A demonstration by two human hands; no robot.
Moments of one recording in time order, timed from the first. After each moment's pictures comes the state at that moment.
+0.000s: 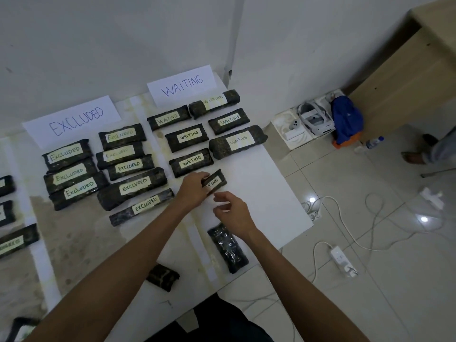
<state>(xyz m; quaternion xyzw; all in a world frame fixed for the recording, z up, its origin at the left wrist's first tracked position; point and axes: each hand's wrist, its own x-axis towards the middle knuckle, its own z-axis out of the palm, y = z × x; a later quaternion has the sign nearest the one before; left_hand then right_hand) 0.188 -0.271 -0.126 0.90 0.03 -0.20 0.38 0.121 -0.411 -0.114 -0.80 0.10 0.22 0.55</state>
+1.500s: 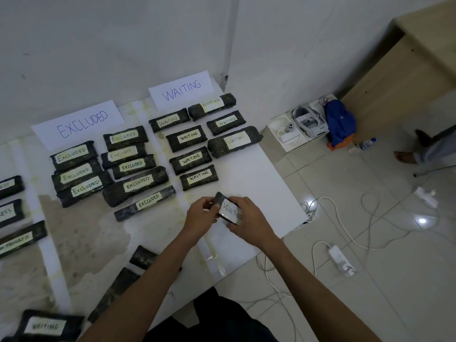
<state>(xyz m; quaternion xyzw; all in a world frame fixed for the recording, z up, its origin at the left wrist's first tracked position) 0.101 -0.292 -0.104 0.74 0.19 -0.21 0.61 0.087 -0.450 -0.101 -0.92 -0.04 0.17 0.35</state>
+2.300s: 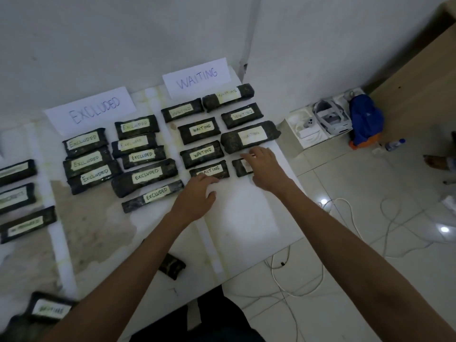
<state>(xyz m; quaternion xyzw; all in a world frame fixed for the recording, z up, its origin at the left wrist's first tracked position) 0.137 -0.250 -0.112 0.92 -0.06 -0.11 0.37 0.223 -0.464 -0.112 -0.96 -0.23 0.10 0.08</state>
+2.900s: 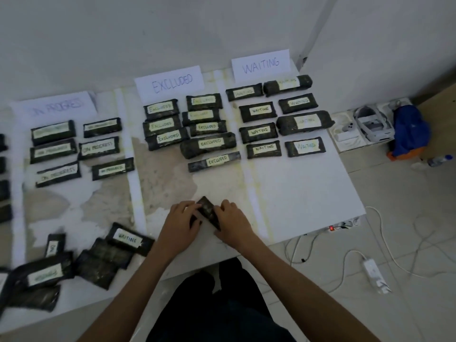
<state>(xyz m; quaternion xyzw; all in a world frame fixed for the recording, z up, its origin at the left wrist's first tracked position) -0.055 -0.118 -0.107 0.94 0.06 -0.12 0.30 -0.001 -0.280 -0.120 -0.91 -0.28 0.27 0.12</state>
